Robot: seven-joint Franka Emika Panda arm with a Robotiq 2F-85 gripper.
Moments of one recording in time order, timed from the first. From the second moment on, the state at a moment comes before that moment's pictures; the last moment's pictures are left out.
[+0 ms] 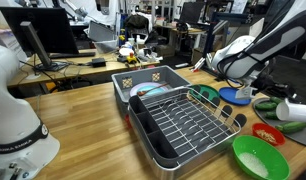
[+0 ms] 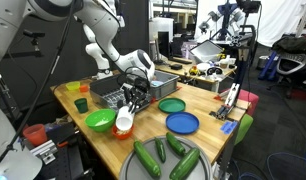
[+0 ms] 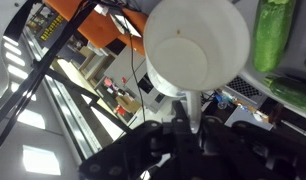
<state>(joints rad) 0.24 0.68 -0.05 -1.76 -0.56 1.30 2.02</state>
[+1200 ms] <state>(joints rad) 0.03 0.15 -0.07 -2.24 -0.53 2.18 1.99</state>
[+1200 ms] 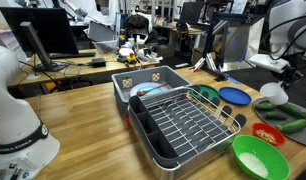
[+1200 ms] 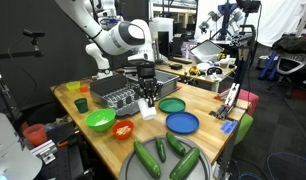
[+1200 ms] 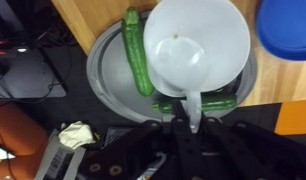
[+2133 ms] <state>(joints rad) 0.01 0.14 -0.08 -2.27 -0.49 2.40 1.87</state>
